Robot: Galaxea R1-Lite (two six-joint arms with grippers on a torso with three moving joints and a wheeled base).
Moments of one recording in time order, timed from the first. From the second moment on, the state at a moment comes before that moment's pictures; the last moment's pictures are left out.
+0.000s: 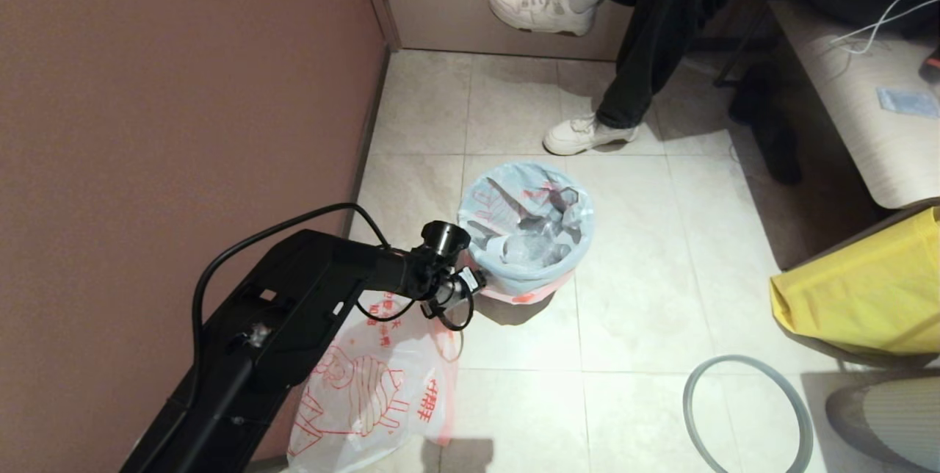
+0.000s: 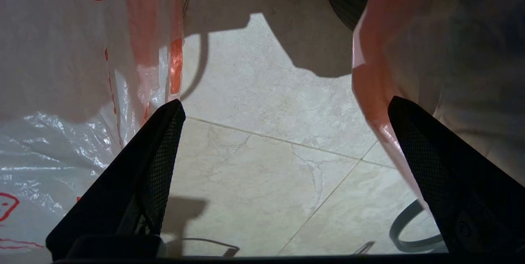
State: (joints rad) left arm -0.42 2.66 -1.95 0.12 0.09 -0.76; right arm 0.00 0.00 0.00 -0.04 -0.02 0.02
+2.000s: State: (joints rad) left arm -0.36 2.64 -1.95 -0.04 -0.04 -0.81; right arm 0.00 0.00 0.00 -0.04 -0.02 0.02
